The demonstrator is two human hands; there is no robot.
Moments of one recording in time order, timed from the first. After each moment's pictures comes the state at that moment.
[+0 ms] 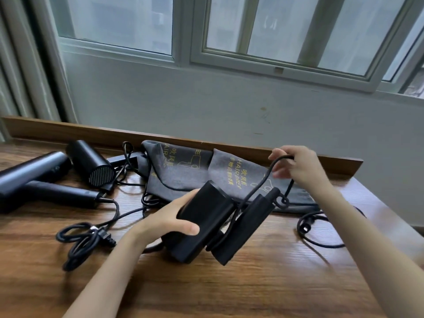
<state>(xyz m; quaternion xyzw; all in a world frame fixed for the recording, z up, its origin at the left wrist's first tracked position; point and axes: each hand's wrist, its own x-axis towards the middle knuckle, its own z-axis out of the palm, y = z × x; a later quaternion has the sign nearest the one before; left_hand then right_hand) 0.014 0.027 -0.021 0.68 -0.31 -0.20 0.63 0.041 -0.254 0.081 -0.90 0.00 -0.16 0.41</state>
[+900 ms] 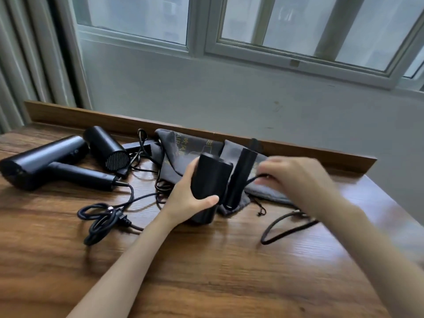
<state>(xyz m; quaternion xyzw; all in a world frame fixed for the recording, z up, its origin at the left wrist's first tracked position) 0.025 0.016 -0.040 0.76 -0.22 0.09 0.60 -0.026 -0.198 0.092 -0.94 -0.27 -0.20 -0.07</state>
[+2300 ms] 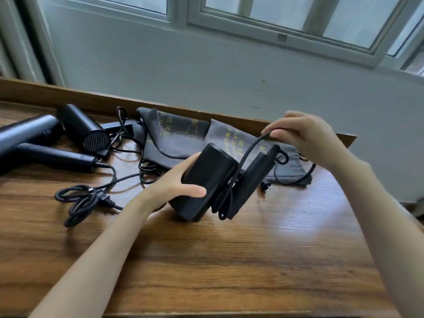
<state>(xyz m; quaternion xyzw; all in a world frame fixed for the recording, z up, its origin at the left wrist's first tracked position) 0.006 0.014 -0.024 0.68 -0.30 -0.14 0.65 0.001 -0.257 0.101 -0.95 -0.23 -0.19 0.13</state>
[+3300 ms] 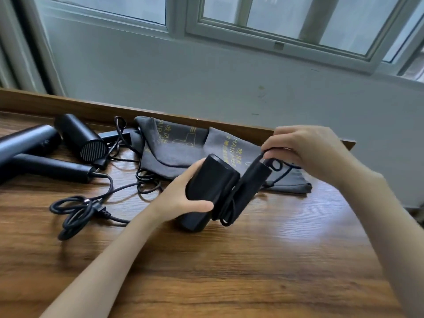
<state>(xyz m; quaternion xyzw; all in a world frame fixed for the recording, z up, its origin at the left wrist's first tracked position) 0.005 0.001 -0.030 0.72 -0.31 -0.04 0.62 -0.028 -0.239 0.119 -0.93 -0.30 -0.20 -0.03</state>
